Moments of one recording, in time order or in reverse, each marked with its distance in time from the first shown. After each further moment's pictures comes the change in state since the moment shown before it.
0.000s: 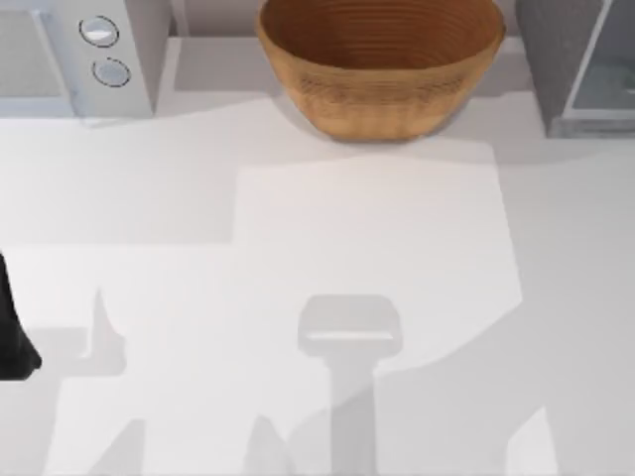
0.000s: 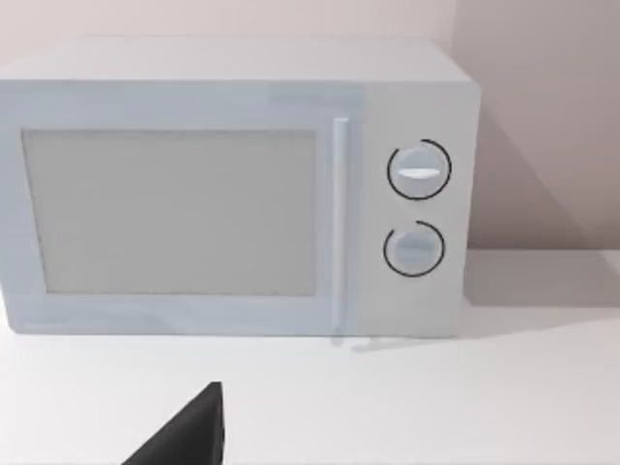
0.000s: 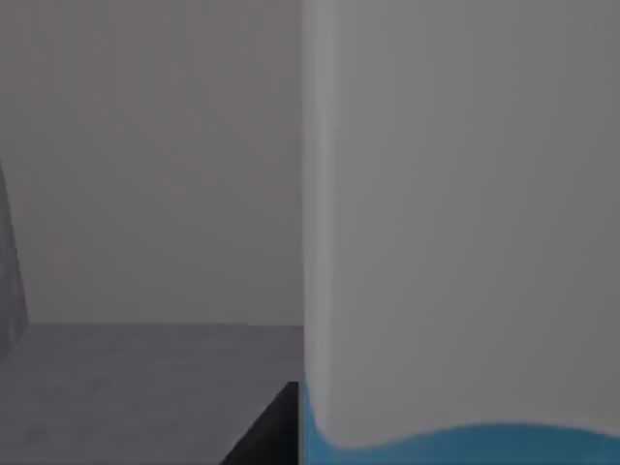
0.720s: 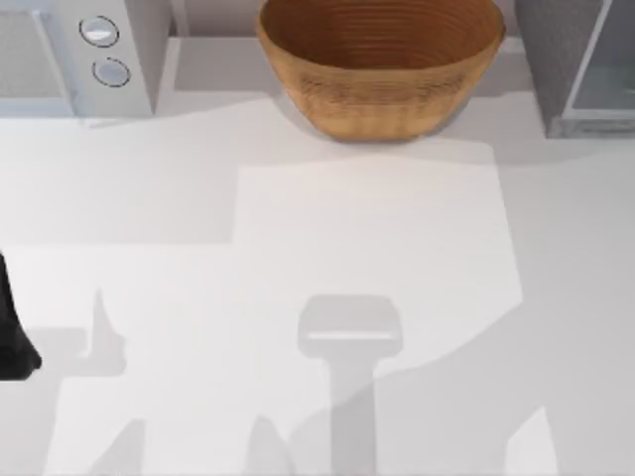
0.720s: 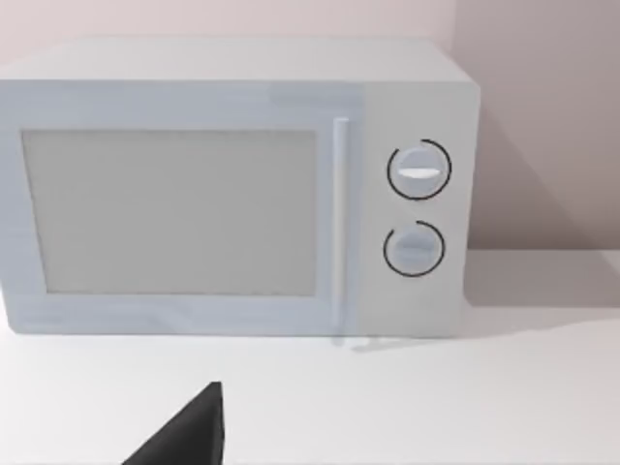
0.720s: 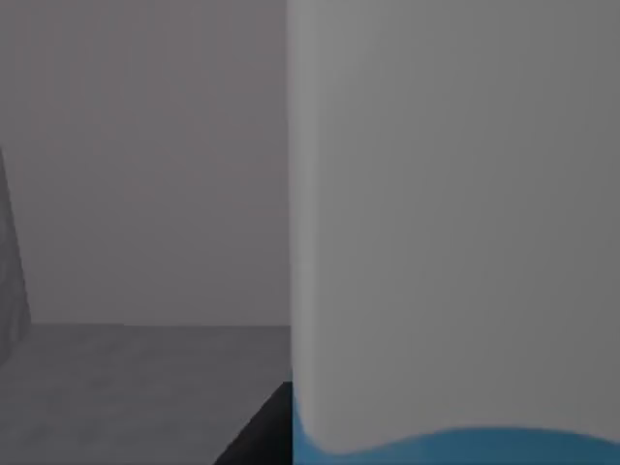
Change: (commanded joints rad) left arm 0.000 0.000 0.000 0.000 0.000 0.000; right arm 0.000 0.000 0.000 0.000 0.000 0.000
